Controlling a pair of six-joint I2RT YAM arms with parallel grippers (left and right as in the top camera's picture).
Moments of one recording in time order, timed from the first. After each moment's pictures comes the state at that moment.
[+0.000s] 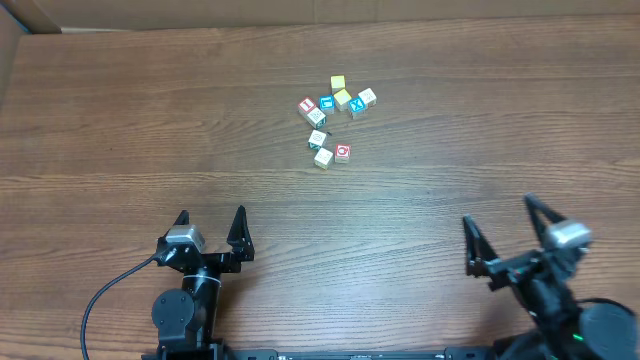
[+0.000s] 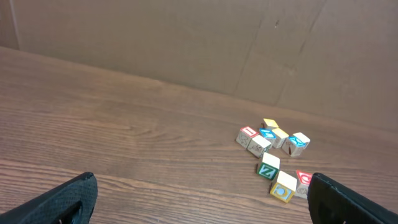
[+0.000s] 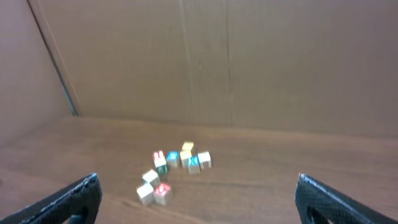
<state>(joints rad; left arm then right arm) 0.07 0.02 0.01 -0.07 0.11 -0.25 0.20 0.16 0.56 -0.42 -0.15 0.13</state>
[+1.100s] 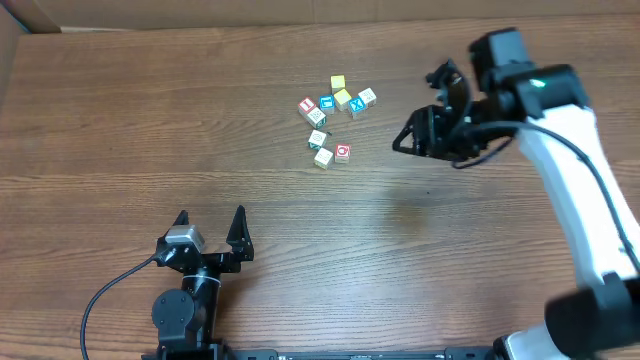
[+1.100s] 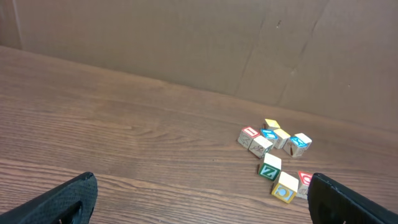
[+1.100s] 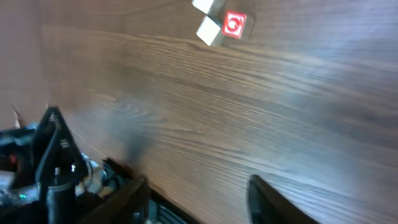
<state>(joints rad) 0.07 0.02 0.01 -0.07 0.10 -0.25 0.23 1.72 1.68 -1.28 -0.60 0.21</state>
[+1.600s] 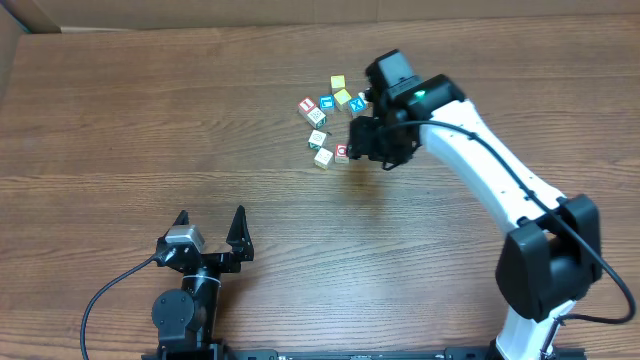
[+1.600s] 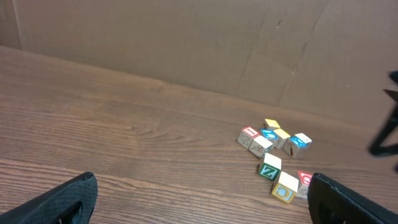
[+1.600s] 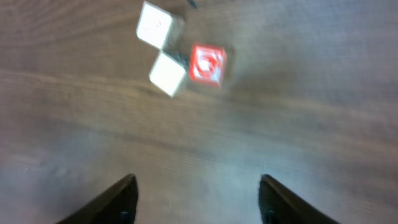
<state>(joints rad) 0.07 0.02 0.01 -0.07 0.10 -0.25 0.49 1.95 1.68 -1.00 -0.25 0.51</state>
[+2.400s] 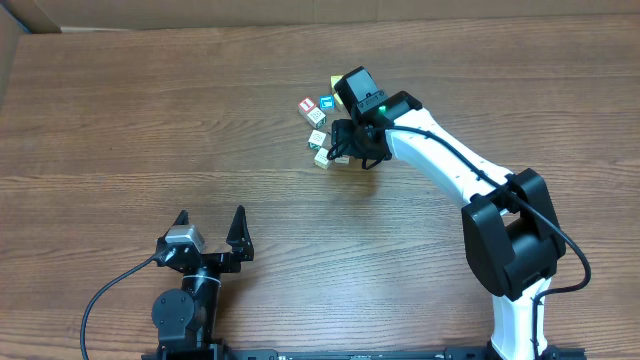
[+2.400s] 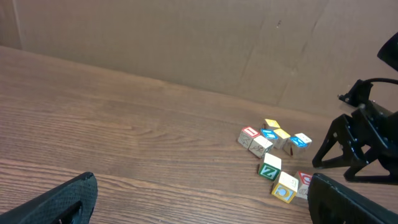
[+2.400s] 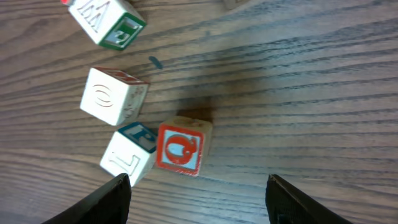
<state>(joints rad) 0.07 0.02 0.01 -0.07 0.10 -0.25 0.54 2.10 1.65 -0.78 -0.03 0.57</state>
